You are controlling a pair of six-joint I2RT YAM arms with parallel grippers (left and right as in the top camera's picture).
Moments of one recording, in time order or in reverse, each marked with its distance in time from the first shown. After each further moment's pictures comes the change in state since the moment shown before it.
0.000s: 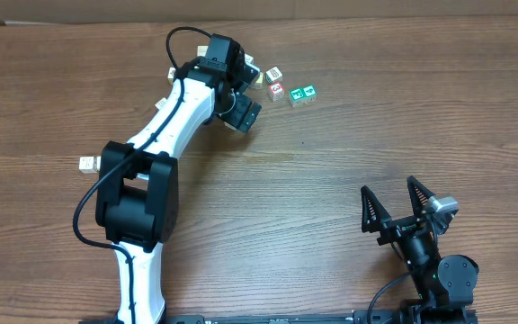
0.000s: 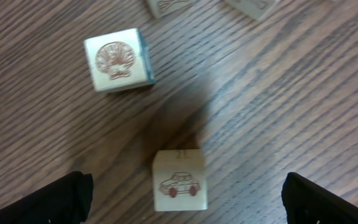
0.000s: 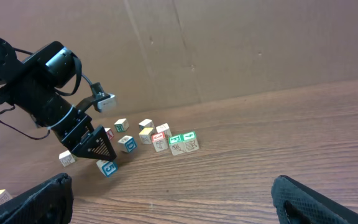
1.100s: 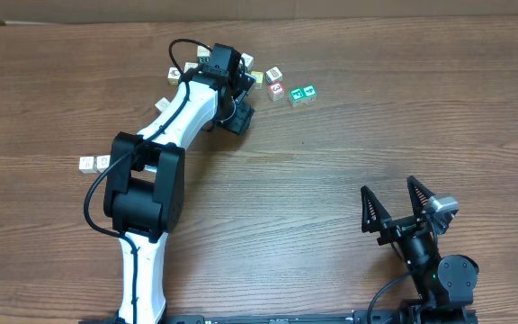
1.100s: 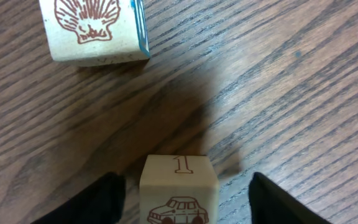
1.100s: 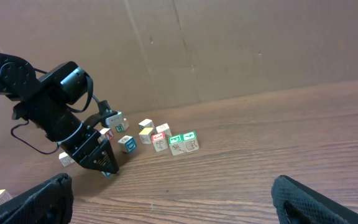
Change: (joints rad) left arm 0.003 0.079 -0.005 0.009 0.002 -0.084; right arm 0.000 0.000 0.000 0.000 0.000 0.000
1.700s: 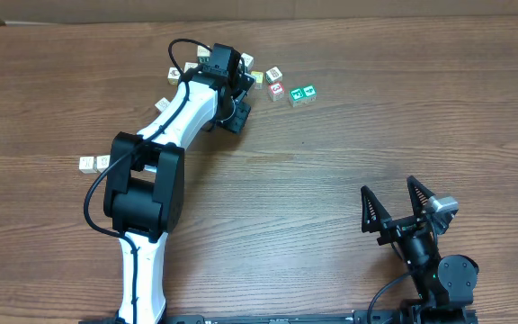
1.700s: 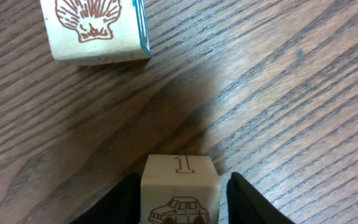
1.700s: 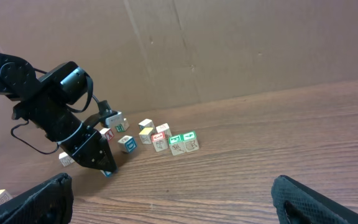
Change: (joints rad) left arm 0.000 0.000 -0.001 0.000 0.000 -0.002; right arm 0.000 0.000 0.000 0.000 0.000 0.000
